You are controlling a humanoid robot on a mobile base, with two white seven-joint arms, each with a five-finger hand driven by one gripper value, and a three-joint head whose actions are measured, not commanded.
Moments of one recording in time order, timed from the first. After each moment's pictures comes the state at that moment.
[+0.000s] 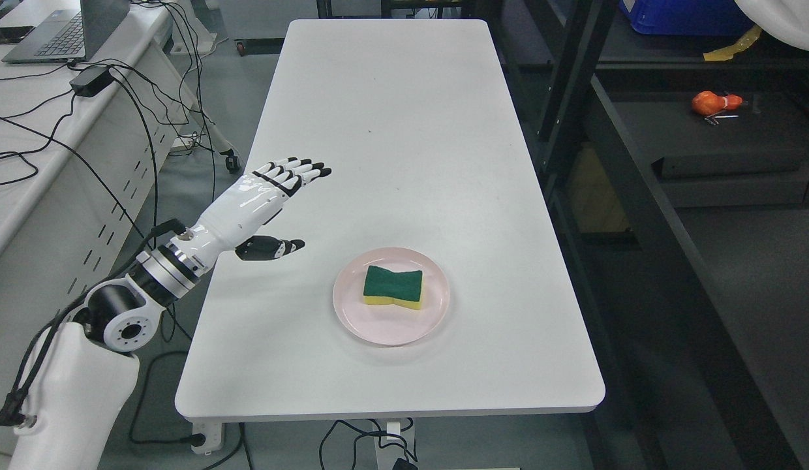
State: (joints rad) left arm -0.59 0.35 -0.16 -1.30 -0.79 -0.68 -0.20; right arm -0.07 0.00 -0.21 0.00 -0.11 0.08 -0.07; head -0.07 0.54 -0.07
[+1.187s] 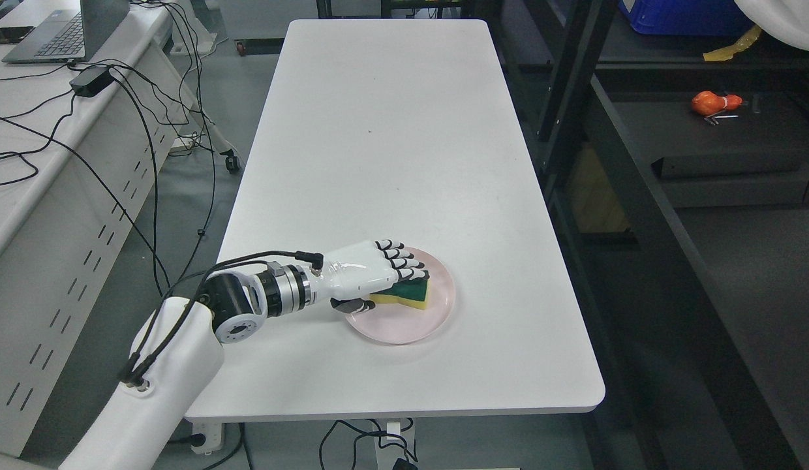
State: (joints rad) left arm -0.71 0.27 -0.47 -1.20 -1.06 -0.71 -0.36; right arm -0.07 0.00 -0.21 0.00 -0.11 0.08 -0.07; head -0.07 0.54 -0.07
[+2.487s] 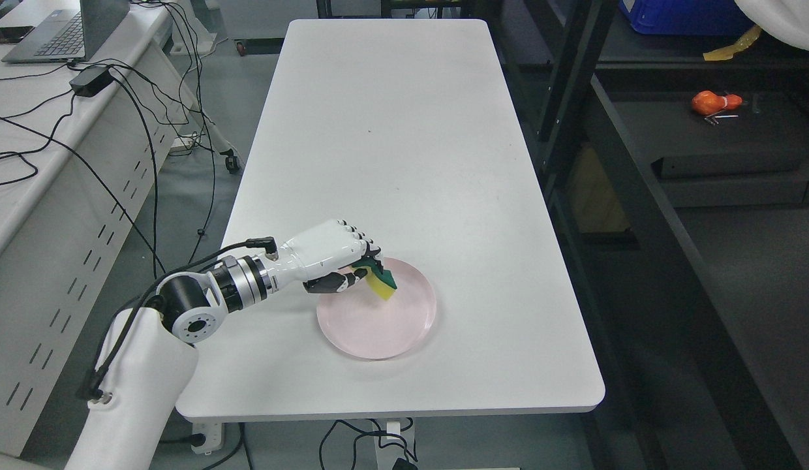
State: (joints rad) left arm -0.63 0.23 -0.18 -1.24 -0.87 -0.79 -0.42; right arm -0.07 0.00 -0.21 0.00 -0.11 0.08 -0.07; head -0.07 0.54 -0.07
